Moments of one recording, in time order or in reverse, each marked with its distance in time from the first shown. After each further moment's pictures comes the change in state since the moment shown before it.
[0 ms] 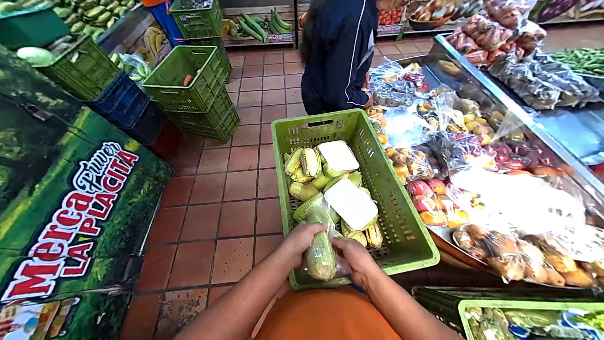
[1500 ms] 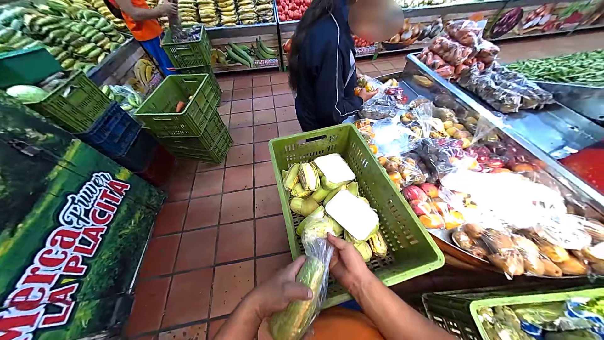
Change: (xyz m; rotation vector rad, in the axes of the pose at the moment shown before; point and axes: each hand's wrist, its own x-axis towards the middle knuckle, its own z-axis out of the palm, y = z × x) left_hand -0.058 -0.019 -0.089 0.297 -0.582 0.227; right_hand 0.007 -0.001 0.051 0.528 -0.072 -0.160
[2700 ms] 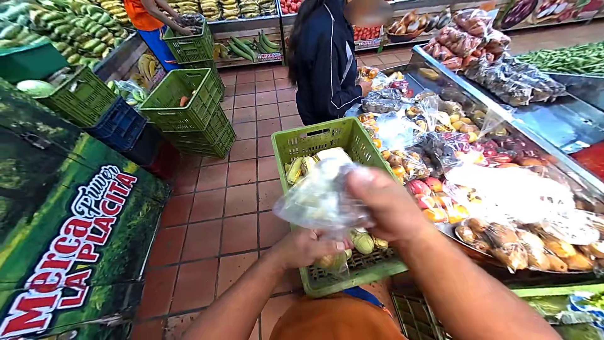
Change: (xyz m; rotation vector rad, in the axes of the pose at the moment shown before) left_hand 0.042 0.070 0.021 0.352 -0.055 0.600; right_hand -0.119 -0.136 0.118 -0.586 -0.763 -0.487
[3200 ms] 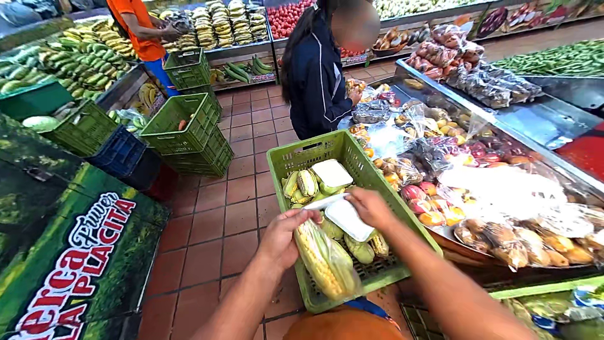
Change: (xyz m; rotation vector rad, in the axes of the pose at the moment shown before) left_hand 0.019 0.033 -0.009 -0.576 0.669 -0.271; right_hand 0.001 0.126 -0.156 -1.231 0.113 -0.259
